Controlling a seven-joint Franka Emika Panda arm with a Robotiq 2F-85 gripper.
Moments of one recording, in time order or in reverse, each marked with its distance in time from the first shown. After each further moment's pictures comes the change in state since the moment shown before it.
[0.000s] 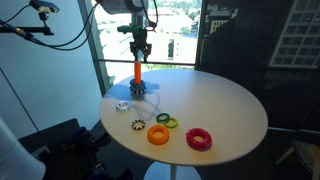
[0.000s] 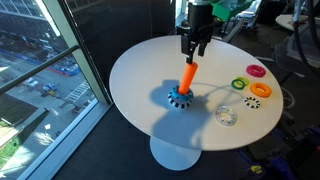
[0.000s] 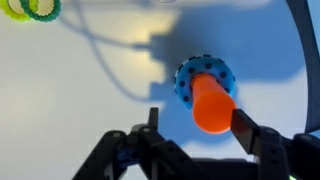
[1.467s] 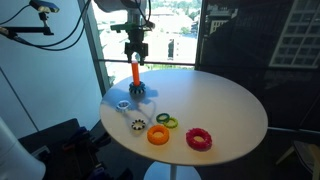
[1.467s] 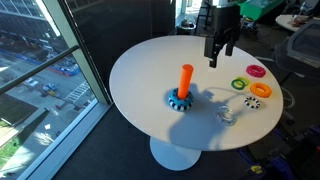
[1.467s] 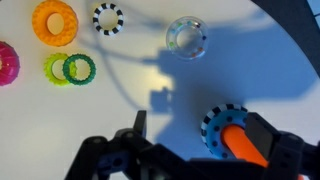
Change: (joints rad) arm -0.013 -0.140 -0.039 -0.165 -0.021 -0.108 0.037
